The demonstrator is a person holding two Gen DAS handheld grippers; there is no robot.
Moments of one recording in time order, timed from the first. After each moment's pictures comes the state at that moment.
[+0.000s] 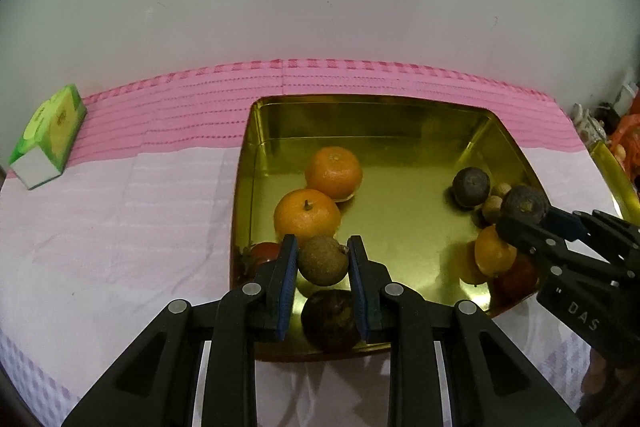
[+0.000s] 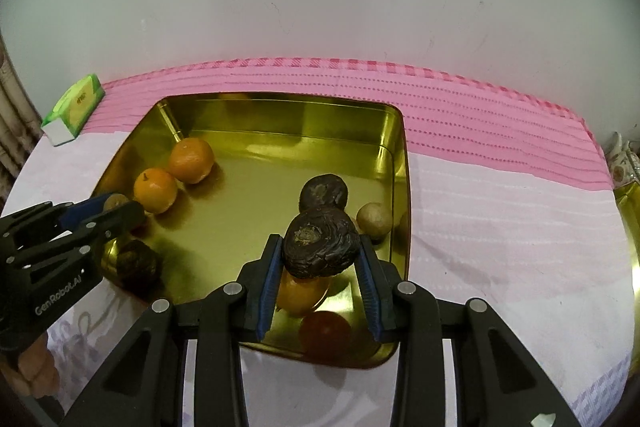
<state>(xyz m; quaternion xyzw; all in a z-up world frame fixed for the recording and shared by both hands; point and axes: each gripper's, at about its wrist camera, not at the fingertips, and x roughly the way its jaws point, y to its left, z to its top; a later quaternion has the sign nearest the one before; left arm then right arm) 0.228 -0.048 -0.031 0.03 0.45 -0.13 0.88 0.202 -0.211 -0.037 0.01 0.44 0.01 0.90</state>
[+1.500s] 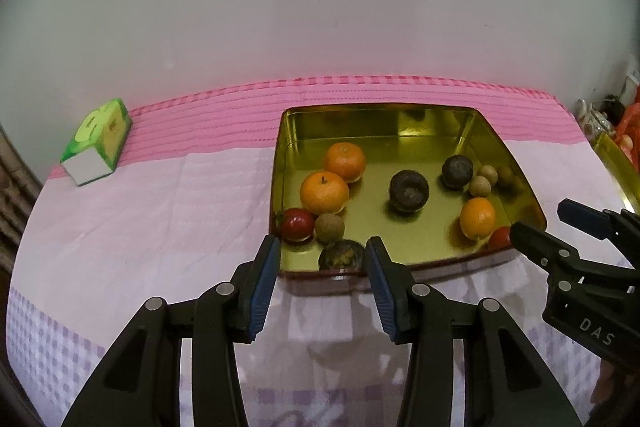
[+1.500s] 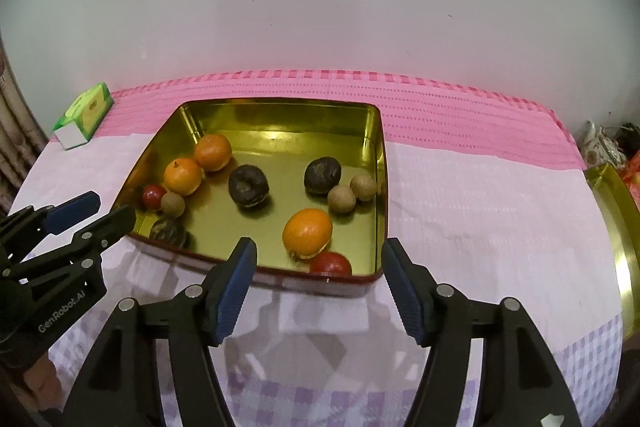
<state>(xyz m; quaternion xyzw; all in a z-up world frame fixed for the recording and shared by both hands) 0.168 -0.041 0.003 0.06 0.42 -0.09 0.90 0.144 -0.199 -0.013 0.01 0.42 -0.01 0.91</state>
